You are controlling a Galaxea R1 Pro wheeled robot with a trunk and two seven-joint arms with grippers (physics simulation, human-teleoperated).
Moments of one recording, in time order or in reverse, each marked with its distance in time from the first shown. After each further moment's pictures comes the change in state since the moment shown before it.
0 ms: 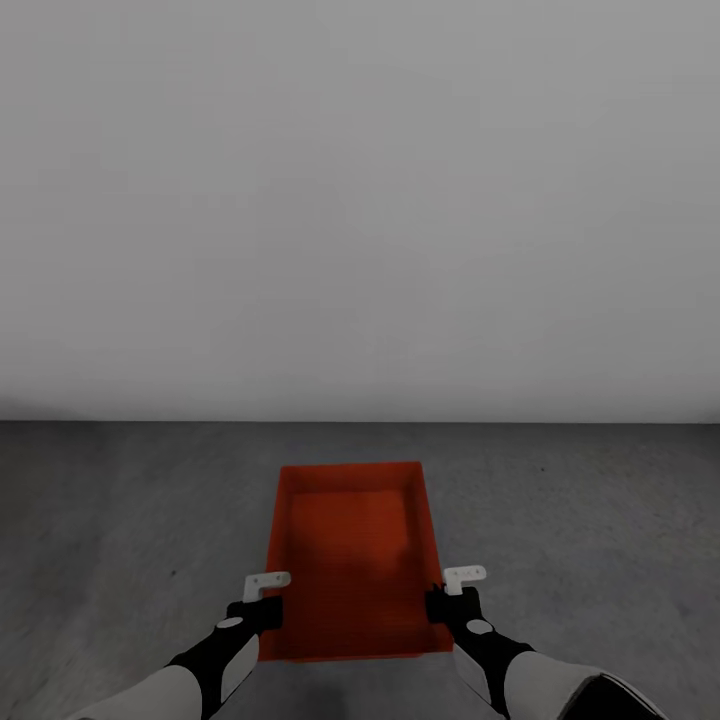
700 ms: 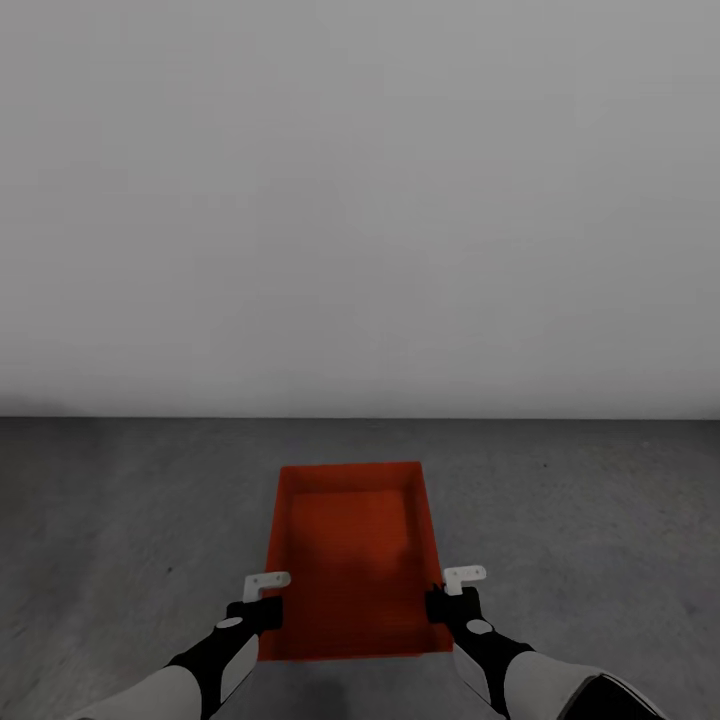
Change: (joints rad) left arm 0.000 0.001 -0.001 0.000 0.001 0.000 -0.002; right arm 0.000 0.000 -0.001 0.000 0.000 0.001 0.000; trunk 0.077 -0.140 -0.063
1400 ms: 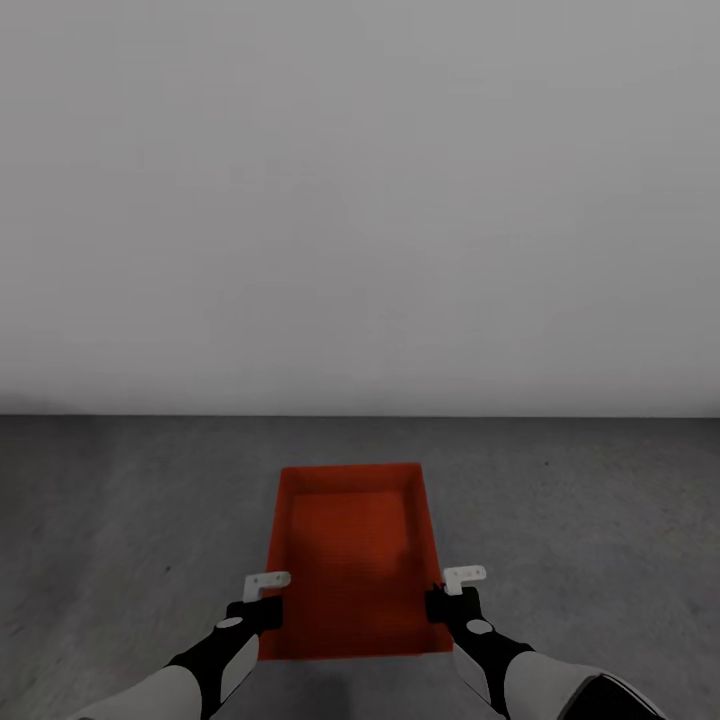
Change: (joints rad) left arm 0.000 0.000 -0.001 -0.001 0.000 0.000 -0.002; right arm 0.000 -0.001 0.000 0.000 -0.001 -0.001 0.000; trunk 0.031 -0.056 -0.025
